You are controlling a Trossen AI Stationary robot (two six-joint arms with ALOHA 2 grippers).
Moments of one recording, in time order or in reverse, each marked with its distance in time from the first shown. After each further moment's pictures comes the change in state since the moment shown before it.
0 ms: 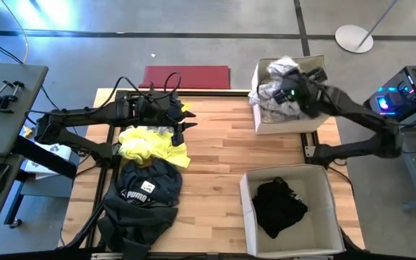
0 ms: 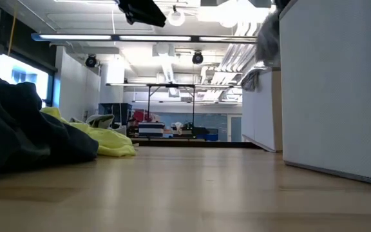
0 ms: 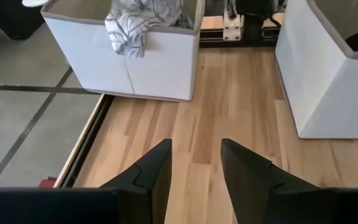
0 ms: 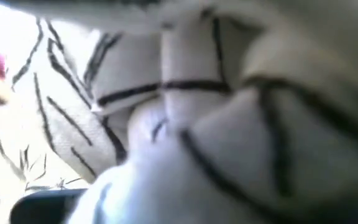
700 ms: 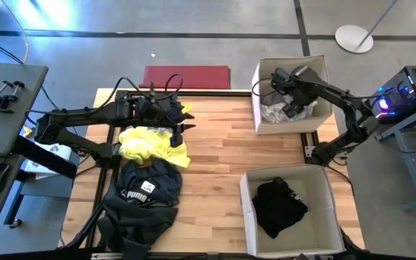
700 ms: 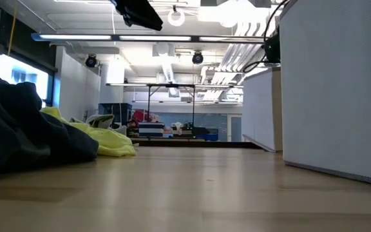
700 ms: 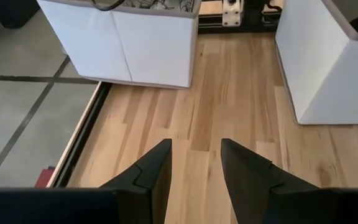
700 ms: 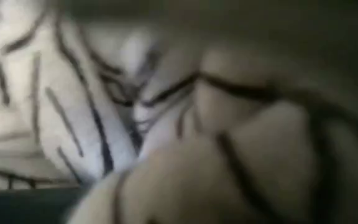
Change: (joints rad) left arm 0.000 0.000 0.000 -0.051 0.000 0.000; right arm -0.339 0.377 0.002 -0.574 -0.322 0.101
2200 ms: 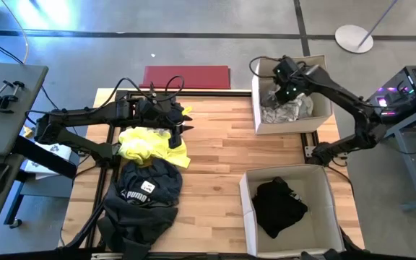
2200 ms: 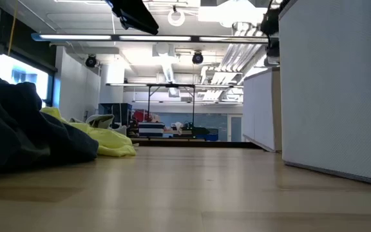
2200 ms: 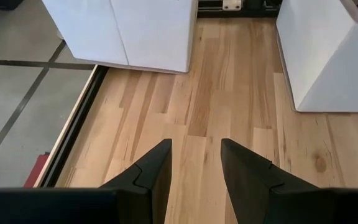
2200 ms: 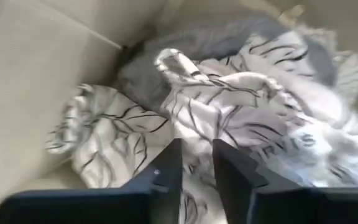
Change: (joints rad) left arm -0.001 0.000 0.000 -0.058 0.000 -0.027; right arm 0.022 -0.115 0.085 0.352 -0.372 -0.080
